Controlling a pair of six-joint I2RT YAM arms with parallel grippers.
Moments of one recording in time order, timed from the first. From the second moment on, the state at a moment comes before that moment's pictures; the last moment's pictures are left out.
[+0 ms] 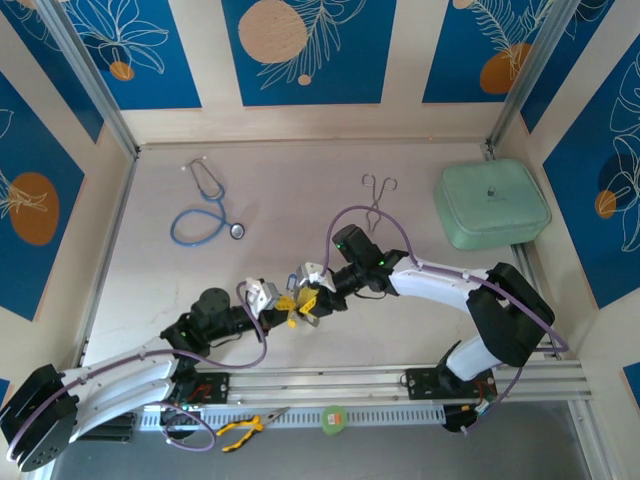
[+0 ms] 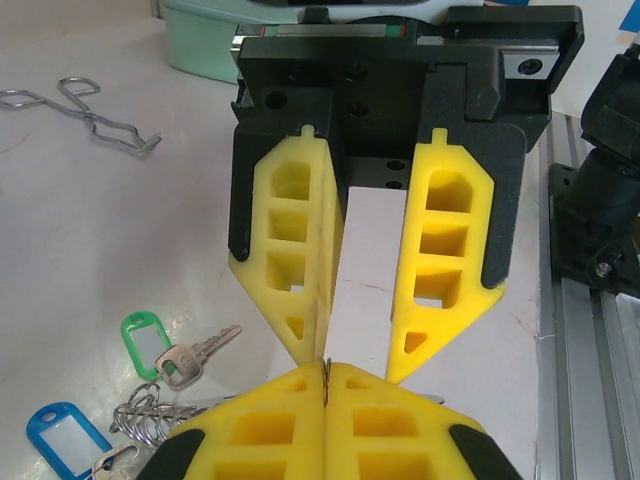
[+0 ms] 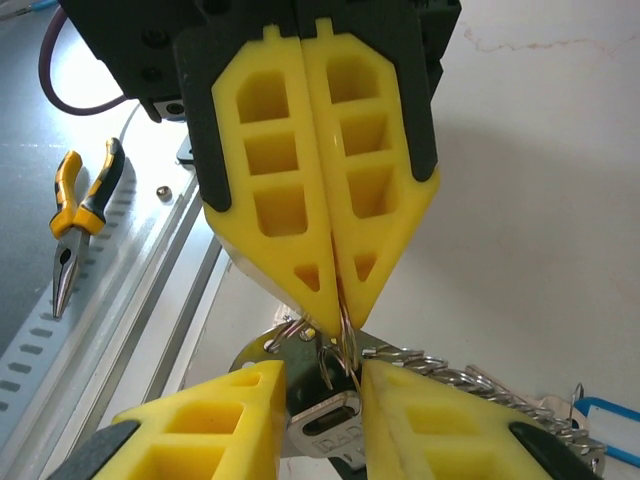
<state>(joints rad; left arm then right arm) -0.83 0.77 0.12 0.40 0.35 -0.05 0.78 1.50 0.80 -0.17 -0.89 -0.58</state>
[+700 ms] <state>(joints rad) -0.83 0.77 0.12 0.41 0.35 -0.05 0.78 1.54 0.80 -0.12 -0.90 -0.57</state>
